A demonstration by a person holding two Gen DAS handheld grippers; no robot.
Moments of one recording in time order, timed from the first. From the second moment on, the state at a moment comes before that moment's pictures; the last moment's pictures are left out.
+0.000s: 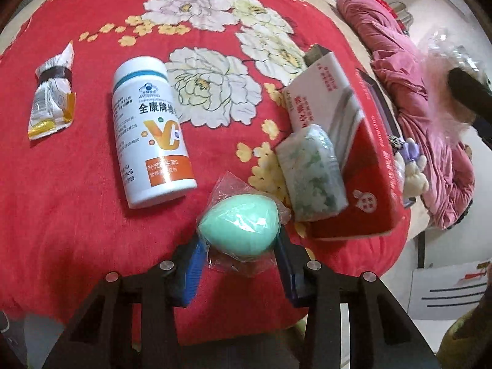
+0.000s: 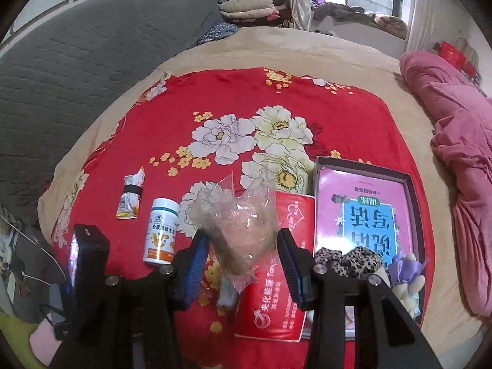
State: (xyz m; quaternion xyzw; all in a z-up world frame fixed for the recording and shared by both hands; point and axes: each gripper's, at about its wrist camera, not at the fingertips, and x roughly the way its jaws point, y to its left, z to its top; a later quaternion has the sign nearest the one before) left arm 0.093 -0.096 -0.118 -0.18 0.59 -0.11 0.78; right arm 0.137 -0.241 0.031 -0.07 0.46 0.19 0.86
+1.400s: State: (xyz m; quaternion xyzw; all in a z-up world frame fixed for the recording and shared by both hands) left arm 0.058 -0.105 -0.007 -0.14 0.50 -0.14 0.84; right arm 0.088 -0.290 0.066 0.00 0.42 0.14 0.89
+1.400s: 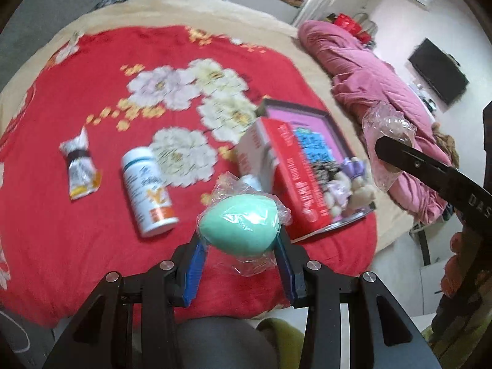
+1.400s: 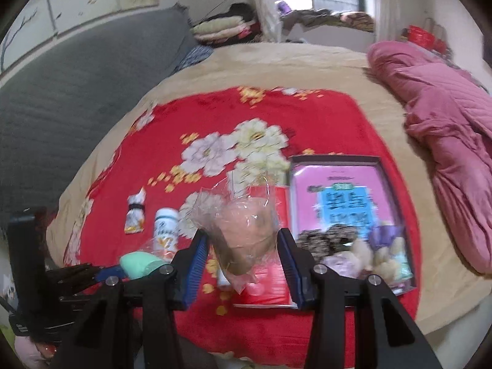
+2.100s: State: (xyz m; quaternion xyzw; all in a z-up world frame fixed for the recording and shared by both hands) left arm 0.080 -0.237 0.032 -0.05 0.47 -0.23 0.85; right arm 0.059 -0.432 0.078 0.06 0.40 0.03 0.92
